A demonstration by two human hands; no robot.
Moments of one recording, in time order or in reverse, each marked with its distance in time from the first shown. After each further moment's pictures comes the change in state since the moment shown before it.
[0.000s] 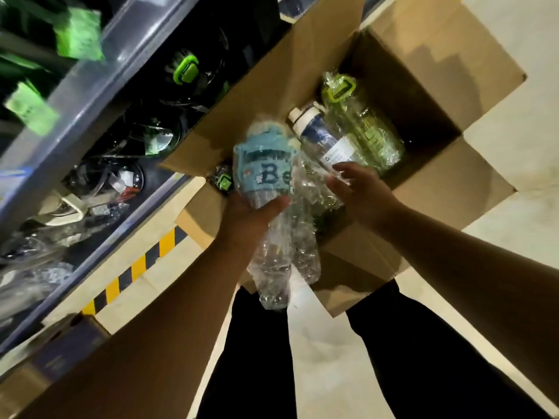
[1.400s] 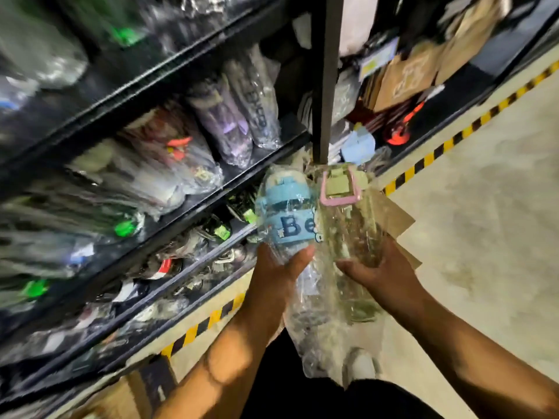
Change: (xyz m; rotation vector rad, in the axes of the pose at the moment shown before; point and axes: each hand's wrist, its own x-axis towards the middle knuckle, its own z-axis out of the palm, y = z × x) left_hand -0.474 0.181 -0.135 -0.242 -0.145 0.506; right_hand -0.476 -0.277 -0.054 0.334 0.285 -0.366
